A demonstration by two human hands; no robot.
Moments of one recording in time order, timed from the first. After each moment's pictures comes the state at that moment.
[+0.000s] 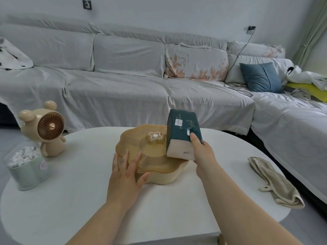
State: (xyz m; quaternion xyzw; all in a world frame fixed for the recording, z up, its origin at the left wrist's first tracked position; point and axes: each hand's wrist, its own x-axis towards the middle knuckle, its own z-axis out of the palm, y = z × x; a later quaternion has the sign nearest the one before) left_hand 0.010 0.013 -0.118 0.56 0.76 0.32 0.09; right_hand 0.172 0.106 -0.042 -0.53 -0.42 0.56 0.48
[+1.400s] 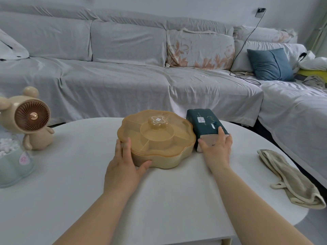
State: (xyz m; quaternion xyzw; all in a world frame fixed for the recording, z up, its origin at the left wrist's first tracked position) left_hand 0.017 0.044 -0.125 0.50 0.79 0.34 0.09; right_hand 0.212 0.160 -0.103 -0.63 -0.59 0.28 0.42
